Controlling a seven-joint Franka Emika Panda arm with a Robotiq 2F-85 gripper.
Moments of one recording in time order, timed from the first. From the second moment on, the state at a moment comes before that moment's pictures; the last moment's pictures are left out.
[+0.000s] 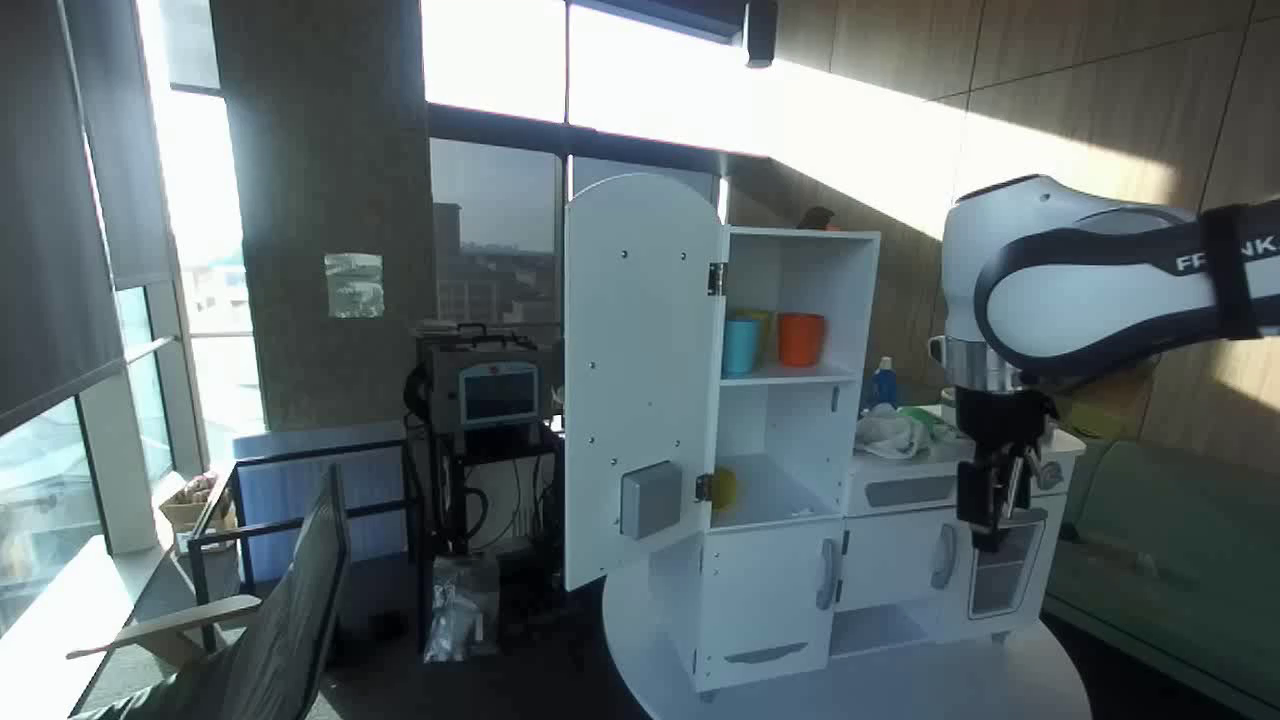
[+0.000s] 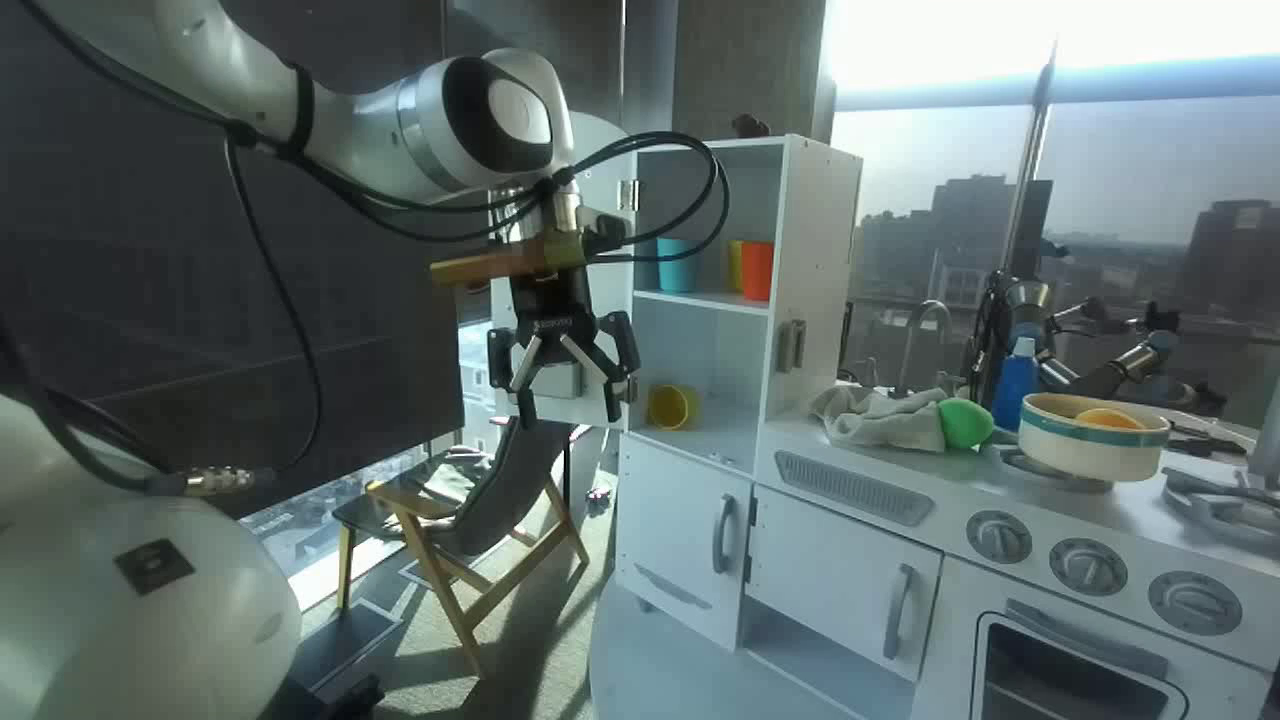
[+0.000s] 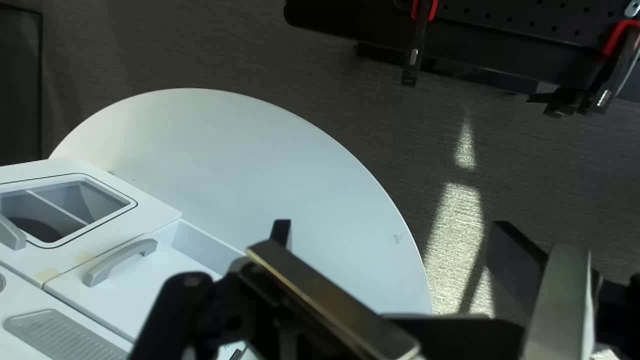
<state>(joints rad) -0.01 -0.69 0.01 -2.56 -0.28 1.83 -0.19</state>
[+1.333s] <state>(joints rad) -0.05 -0.55 -0.18 -2.55 -0.24 1.99 -0.19</state>
